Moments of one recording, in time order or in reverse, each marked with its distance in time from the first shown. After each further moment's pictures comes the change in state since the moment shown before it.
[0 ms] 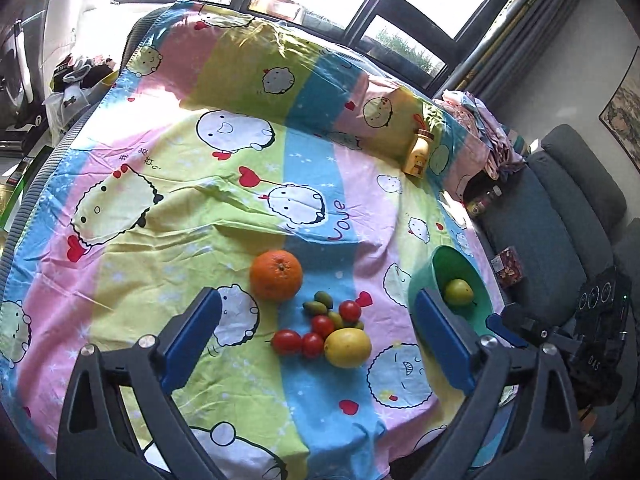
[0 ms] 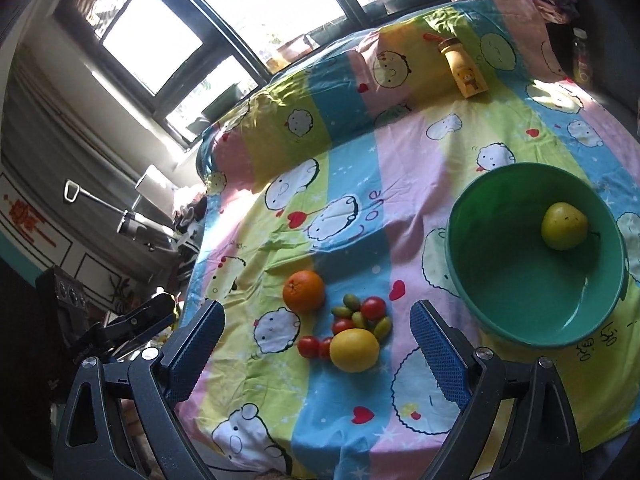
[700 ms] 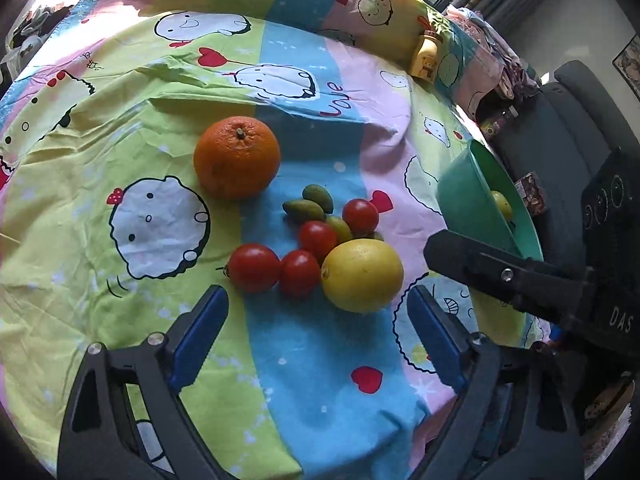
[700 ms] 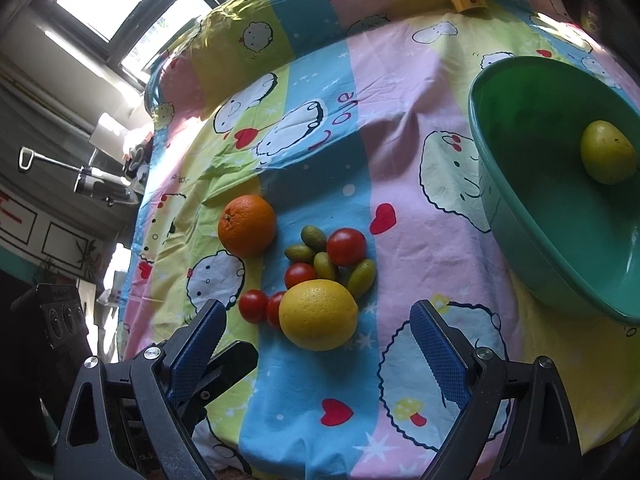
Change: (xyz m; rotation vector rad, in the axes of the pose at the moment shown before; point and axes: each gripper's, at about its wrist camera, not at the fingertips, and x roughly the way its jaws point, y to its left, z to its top) left arm 0.117 -0.009 -0.070 0.058 0.244 -0.014; right arm 0.102 -0.027 -0.033 0.023 0.223 -0.119
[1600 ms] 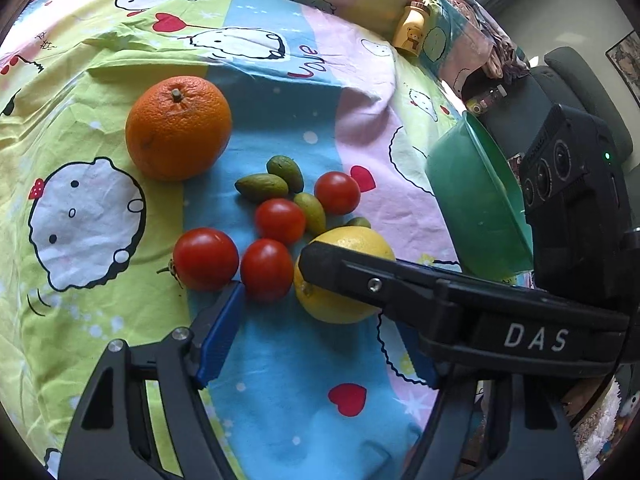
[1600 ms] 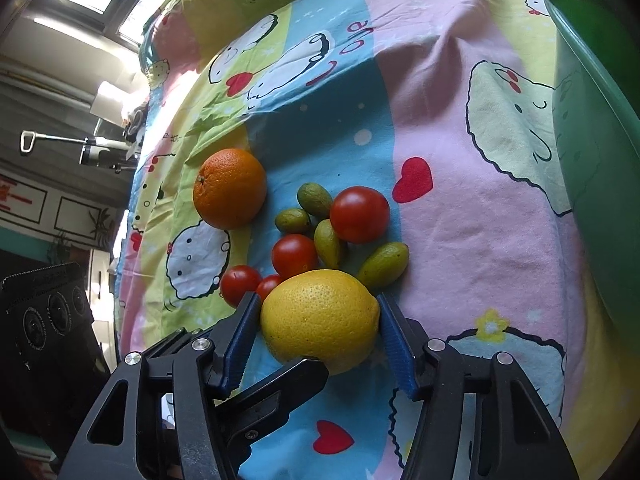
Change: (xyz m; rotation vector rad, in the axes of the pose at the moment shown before) left arm 0.033 -0.009 0.002 0.021 0.070 -0.078; right arm 0.061 -0.013 0.007 -0.005 0.171 0.084
